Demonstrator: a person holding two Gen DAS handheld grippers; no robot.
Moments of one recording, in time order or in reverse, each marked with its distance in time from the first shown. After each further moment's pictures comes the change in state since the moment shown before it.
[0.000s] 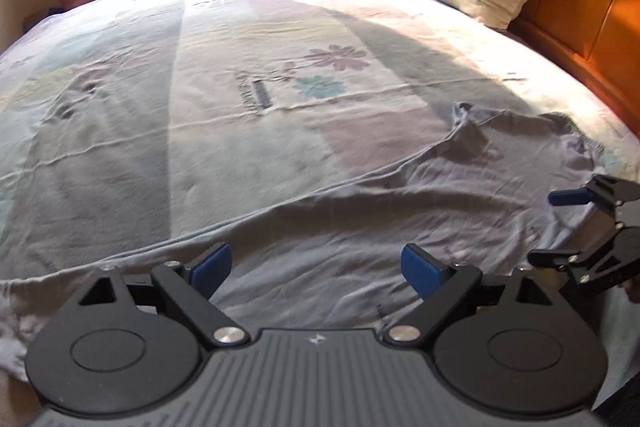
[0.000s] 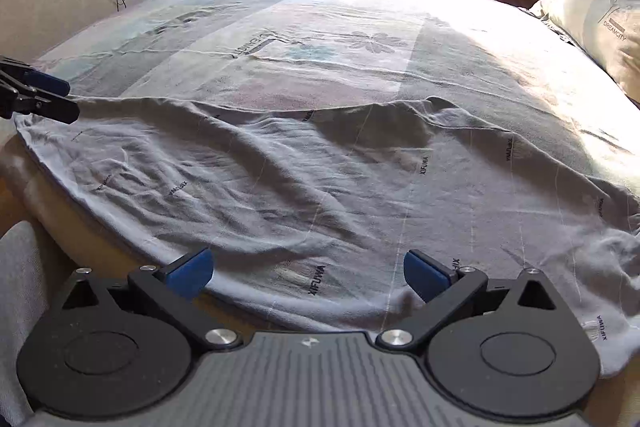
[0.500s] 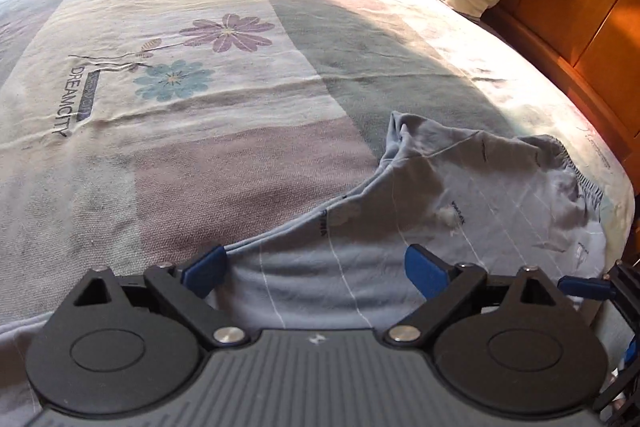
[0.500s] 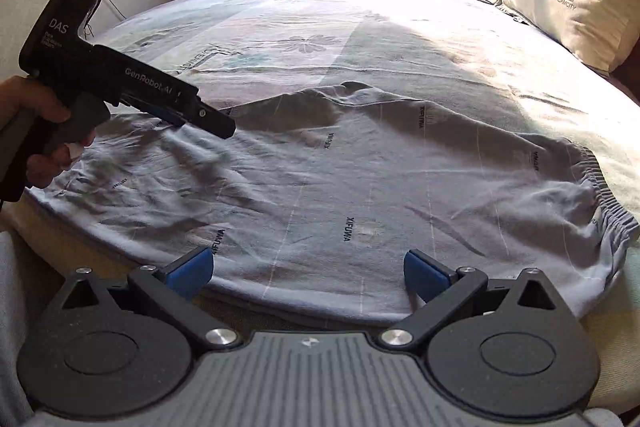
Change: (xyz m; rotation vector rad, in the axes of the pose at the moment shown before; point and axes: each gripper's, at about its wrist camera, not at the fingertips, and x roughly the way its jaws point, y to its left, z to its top) left arm 0.147 -0.059 0.043 -0.019 0.086 -0.008; right arm -0.016 -0.055 -0.032 0.107 -0.041 -0.031
